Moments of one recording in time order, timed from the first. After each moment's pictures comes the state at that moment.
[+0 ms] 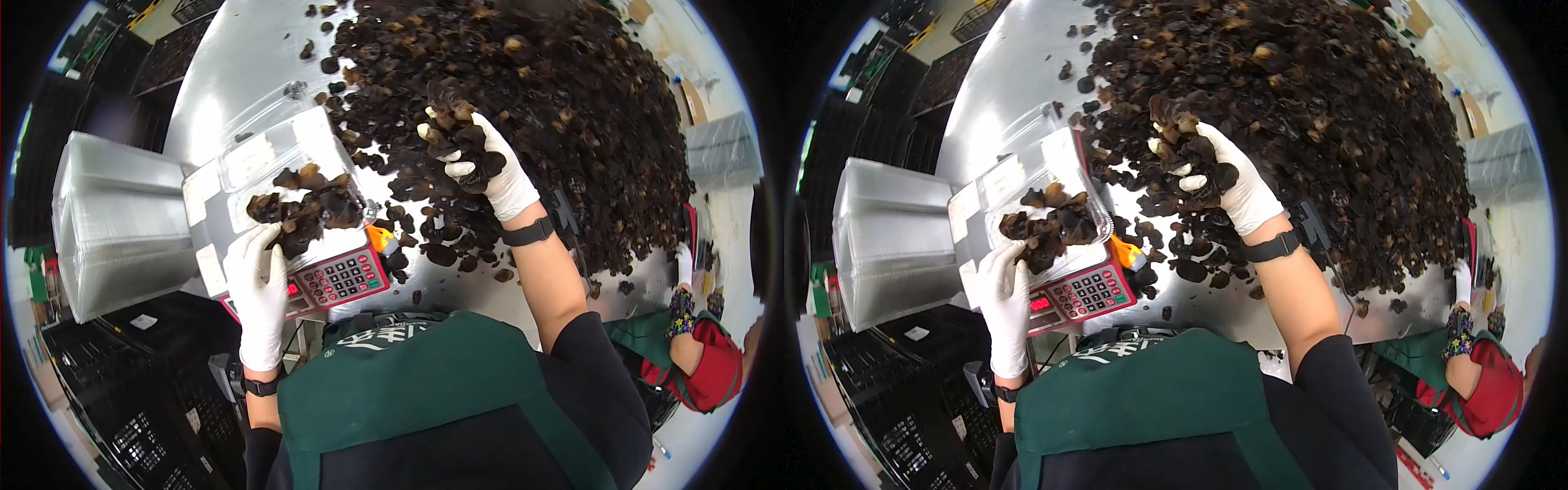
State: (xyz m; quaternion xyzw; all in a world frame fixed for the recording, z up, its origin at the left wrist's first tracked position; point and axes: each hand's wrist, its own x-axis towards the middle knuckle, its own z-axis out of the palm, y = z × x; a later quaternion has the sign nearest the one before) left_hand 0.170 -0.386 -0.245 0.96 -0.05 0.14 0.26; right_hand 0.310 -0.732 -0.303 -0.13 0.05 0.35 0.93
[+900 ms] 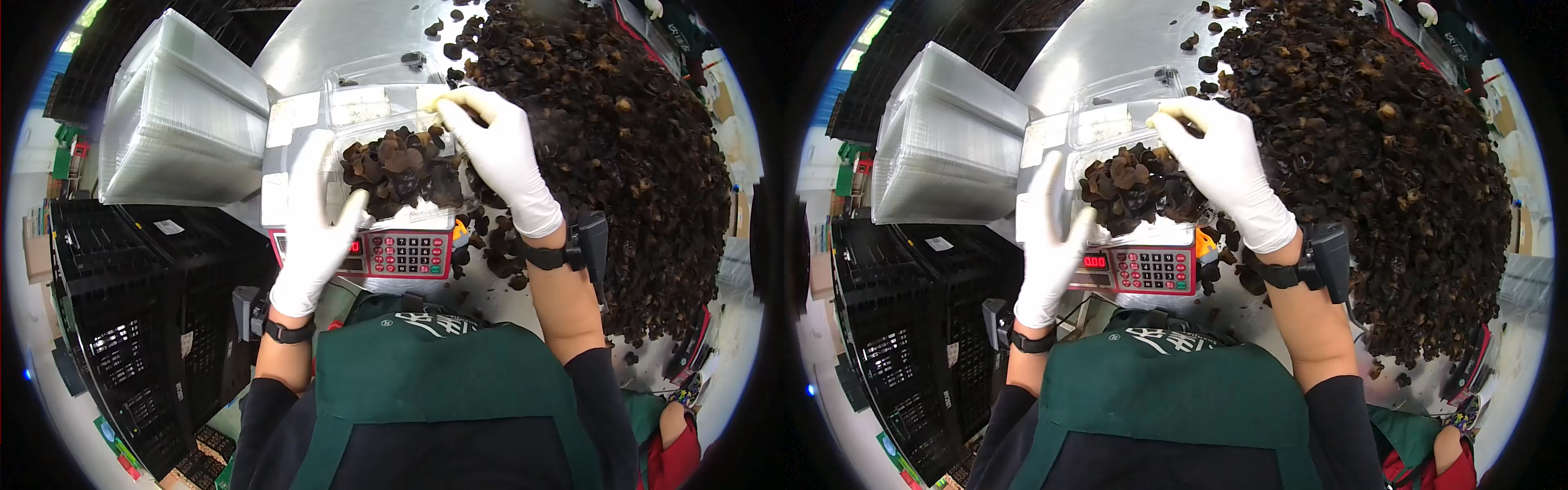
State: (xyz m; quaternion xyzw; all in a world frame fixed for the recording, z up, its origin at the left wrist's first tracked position) left_hand 0.174 -0.372 -0.230 0.93 0.01 0.18 0.32; right_hand 0.308 -0.579 -0.220 -0.80 -0.20 -0.01 0.56
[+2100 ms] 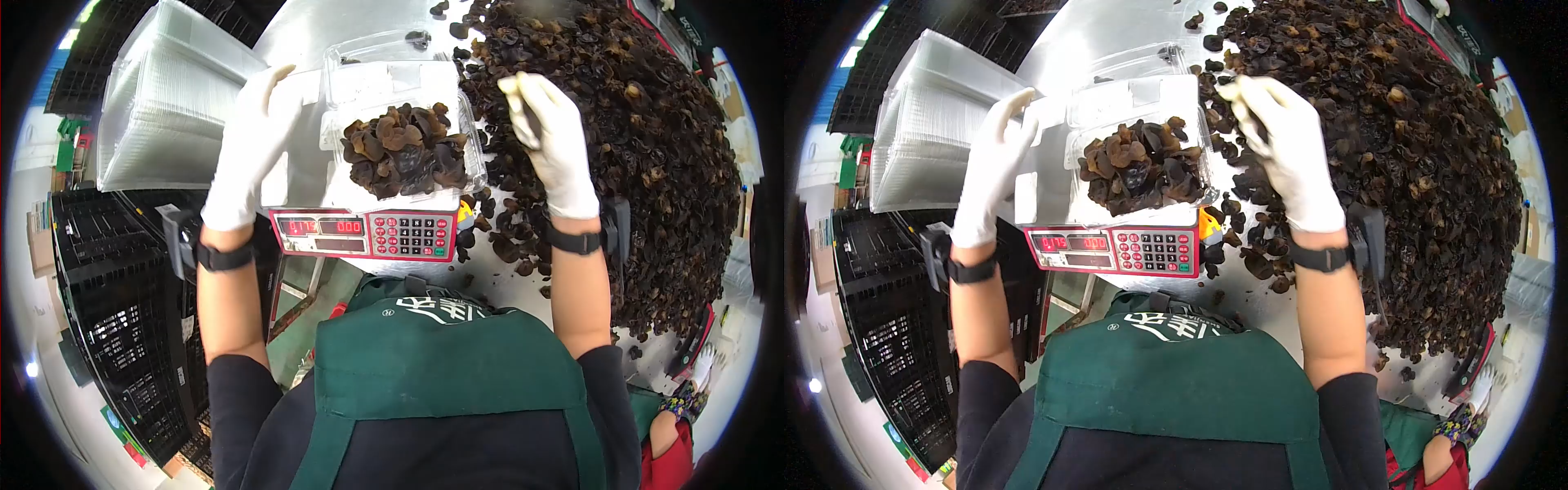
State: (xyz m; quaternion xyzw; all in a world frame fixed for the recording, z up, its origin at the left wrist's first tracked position) left_hand 0.244 -0.295 -0.205 0.96 0.04 0.12 0.24; right_hand 0.317 -0.636 -0.242 -0.59 -0.06 0.14 0.79
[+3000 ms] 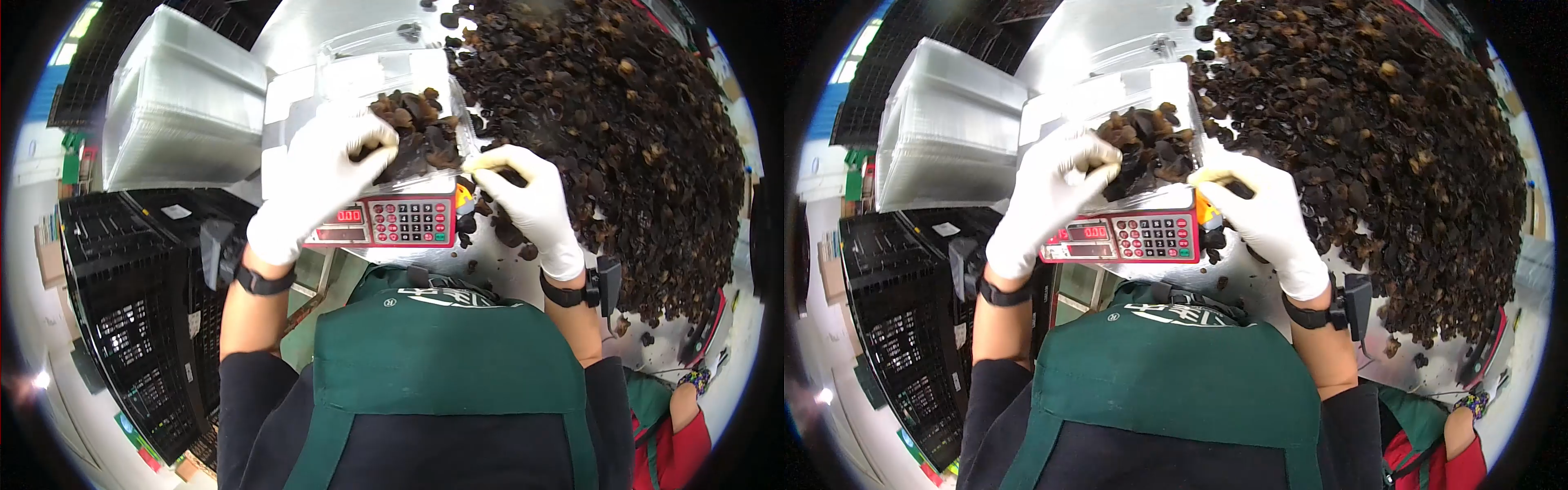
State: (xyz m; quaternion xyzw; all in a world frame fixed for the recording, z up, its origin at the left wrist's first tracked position) left_hand 0.212 -0.383 -0.197 0.93 -0.16 0.05 0.33; right_hand 0.226 -0.647 -0.245 -0.77 -0.15 0.12 0.61
